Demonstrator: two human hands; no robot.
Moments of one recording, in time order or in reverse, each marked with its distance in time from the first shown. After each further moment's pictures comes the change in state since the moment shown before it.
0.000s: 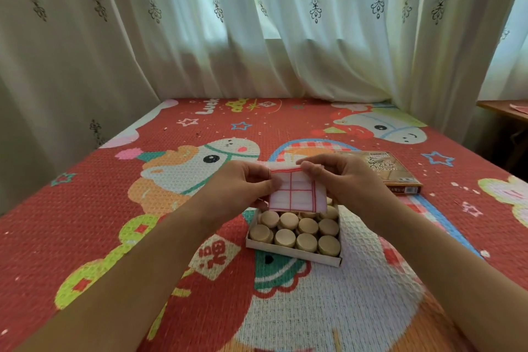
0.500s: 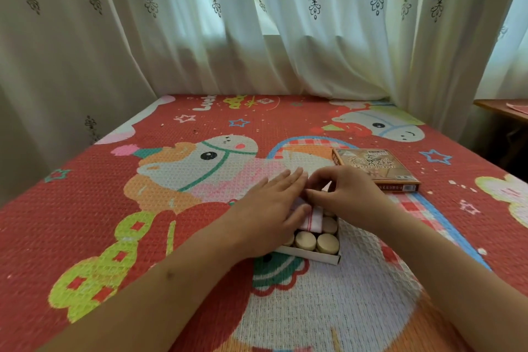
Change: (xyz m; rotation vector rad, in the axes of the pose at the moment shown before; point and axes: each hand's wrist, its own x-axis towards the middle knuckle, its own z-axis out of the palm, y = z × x) left_hand 0.000 -0.019 0.037 0.978 -0.212 0.332; right_hand -0.003 0.014 -0.006 -0.627 -0.036 -0.083
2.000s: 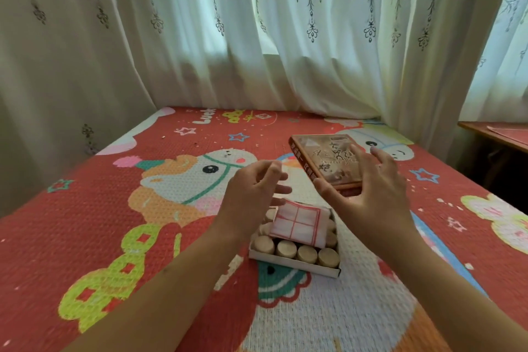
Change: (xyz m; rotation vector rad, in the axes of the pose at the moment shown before) left_hand 0.003 -0.003 -0.025 -1.020 0.542 -0.246; right_hand -0.029 -0.029 -0.015 -0.255 0.419 0.211
